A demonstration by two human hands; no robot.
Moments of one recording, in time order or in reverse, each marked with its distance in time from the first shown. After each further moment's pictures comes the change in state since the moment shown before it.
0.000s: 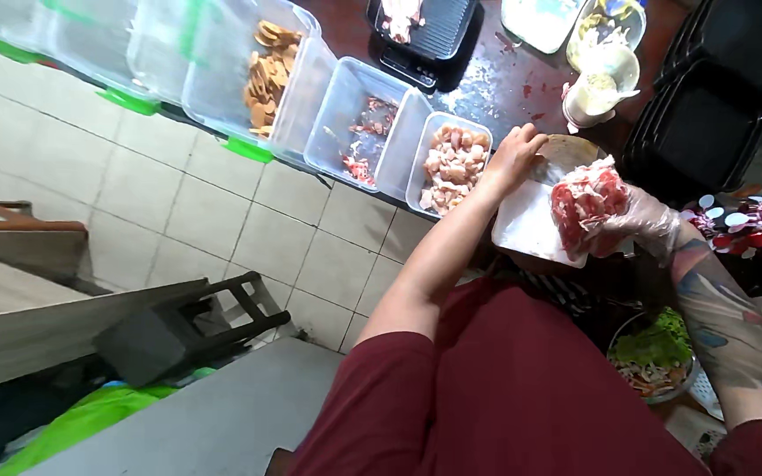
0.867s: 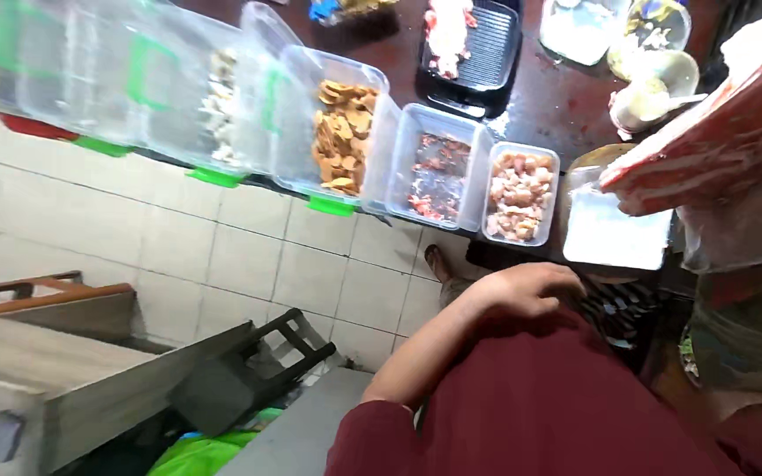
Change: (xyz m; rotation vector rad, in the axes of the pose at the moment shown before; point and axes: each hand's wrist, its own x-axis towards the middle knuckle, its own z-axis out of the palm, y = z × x) left_hand -0.190 -0.005 -0.117 -0.669 -0.631 0.315; right_hand 0.029 -0.144 0.138 0.598 0.586 -0.578
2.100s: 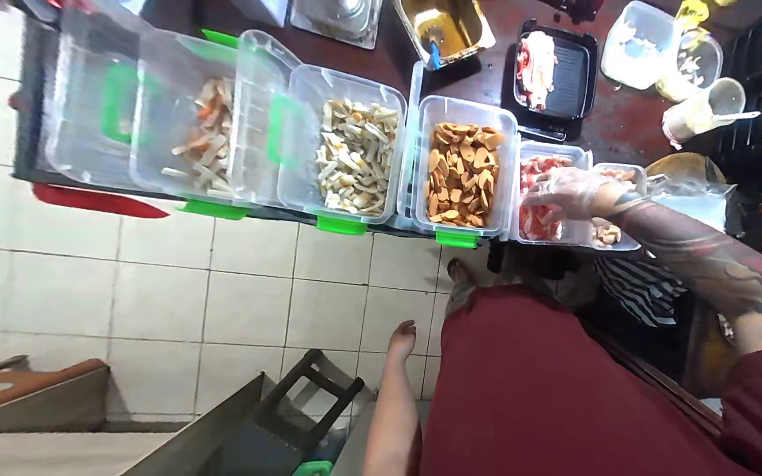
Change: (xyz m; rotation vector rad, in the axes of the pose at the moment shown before) left_hand -0.523 -0.213 -0.004 -0.460 0.712 -1.418; right_hand 0.058 0.167 0.285 -1.645 -1.303 -0.177
